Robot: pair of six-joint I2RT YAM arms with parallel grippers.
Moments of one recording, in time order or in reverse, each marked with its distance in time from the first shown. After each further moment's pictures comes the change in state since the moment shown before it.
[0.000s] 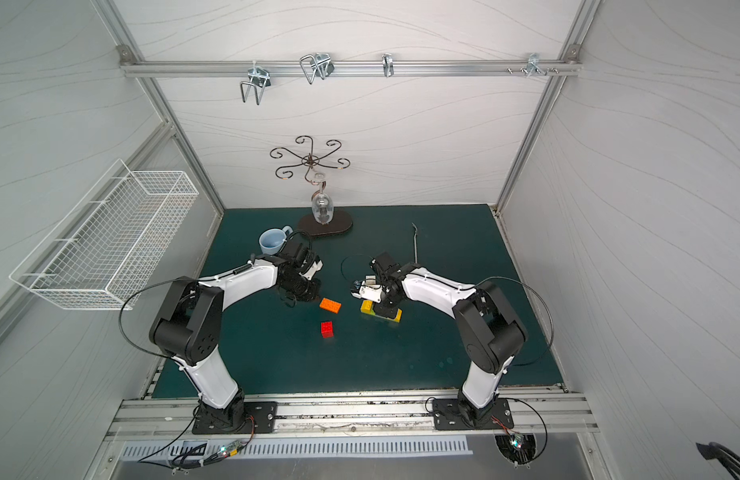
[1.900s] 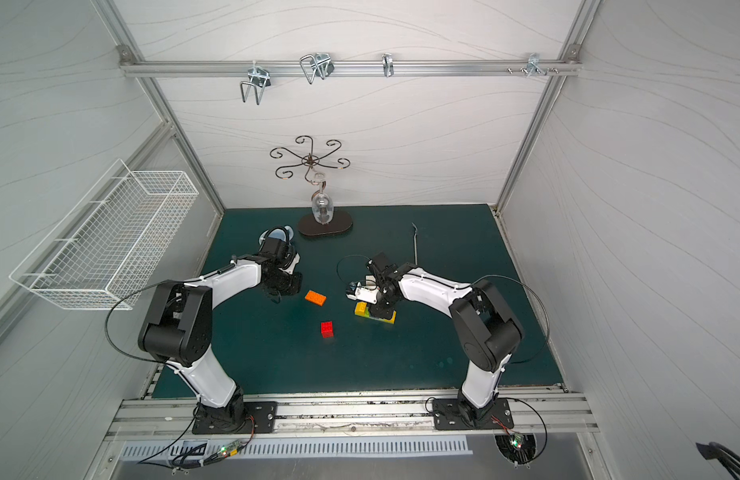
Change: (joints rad) left arm 0.151 0.014 -0.036 0.084 -0.121 0.007; right arm 0.004 0.021 0.007 0.027 -0.051 -0.029
